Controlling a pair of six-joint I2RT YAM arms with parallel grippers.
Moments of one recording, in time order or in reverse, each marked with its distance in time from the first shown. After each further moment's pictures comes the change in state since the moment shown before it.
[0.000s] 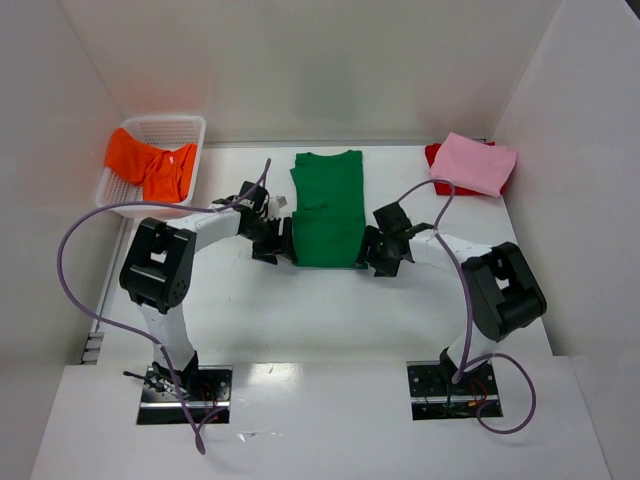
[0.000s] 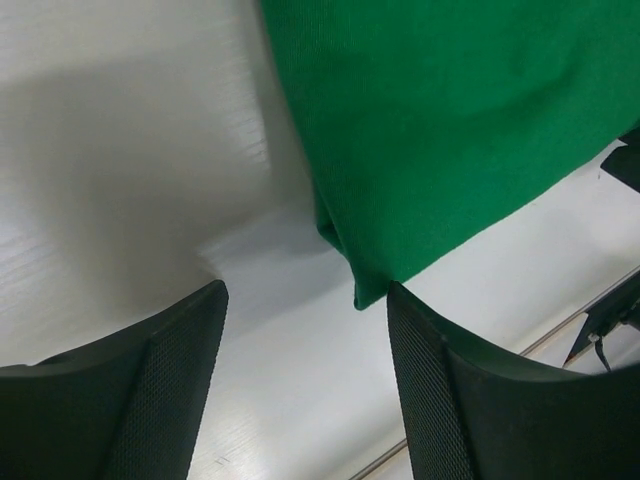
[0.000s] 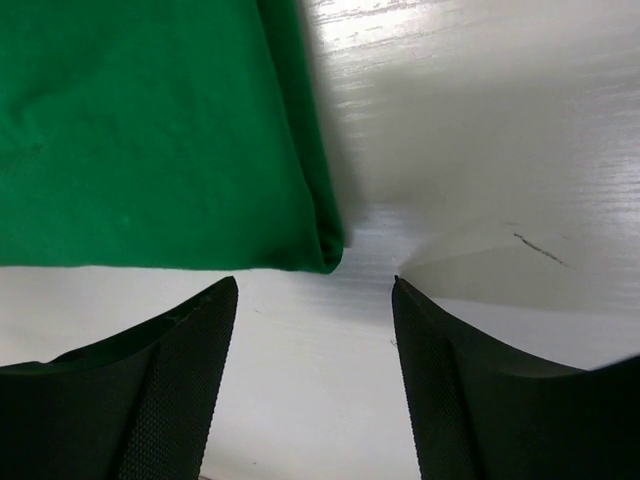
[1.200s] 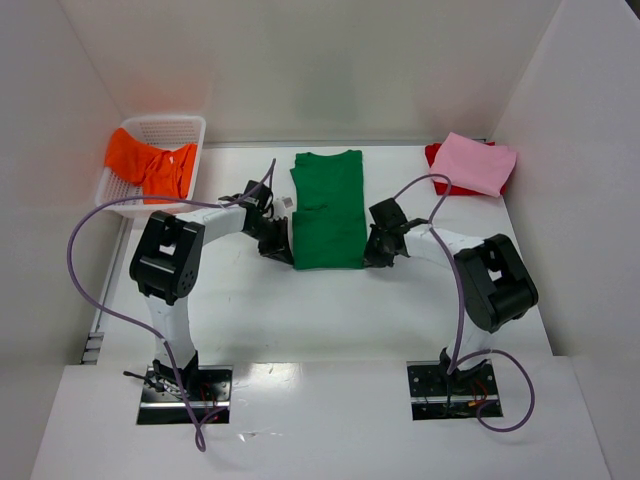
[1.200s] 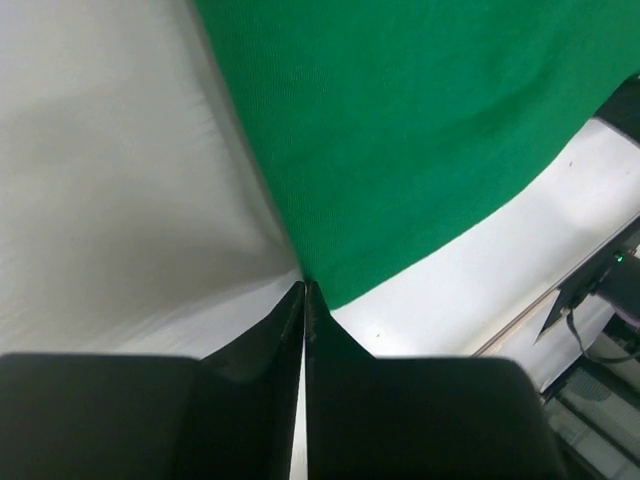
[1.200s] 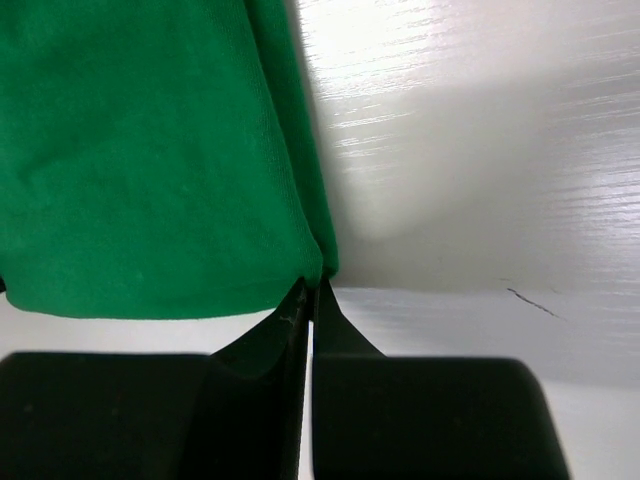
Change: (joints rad) left arm 0.000 0.086 0.064 -0.020 0.099 0.012; right arm 0.000 0.065 0.055 0.011 0.059 -0.006
